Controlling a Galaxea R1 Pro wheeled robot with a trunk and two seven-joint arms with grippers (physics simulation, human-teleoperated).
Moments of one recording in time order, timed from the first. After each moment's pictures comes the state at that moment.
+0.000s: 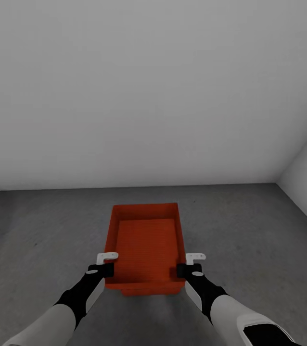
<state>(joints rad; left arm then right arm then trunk) -0.65 -0.04 -0.17 -0.45 0.21 0.18 0.23 -0.75 0.17 0.05 -0.19 -0.01 0.00 -0.20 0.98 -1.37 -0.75</state>
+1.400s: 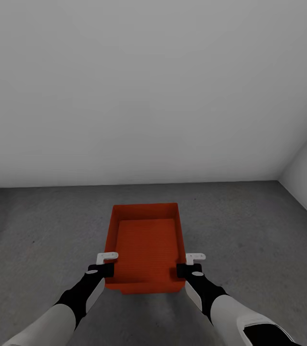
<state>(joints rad) -0.65 -0.04 -0.17 -0.45 0.21 0.18 0.23 -0.75 0.17 0.05 -0.19 -0.01 0.00 -0.20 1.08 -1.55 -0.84</state>
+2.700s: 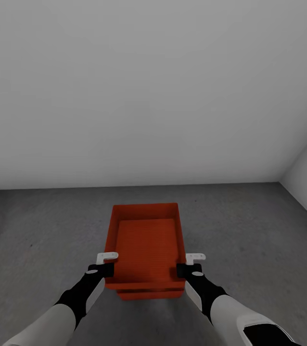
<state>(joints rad) -0.65 -0.04 -0.17 -0.45 0.21 0.18 0.23 -0.75 0.17 0.05 -0.19 -0.01 0.00 -0.20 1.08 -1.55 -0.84</state>
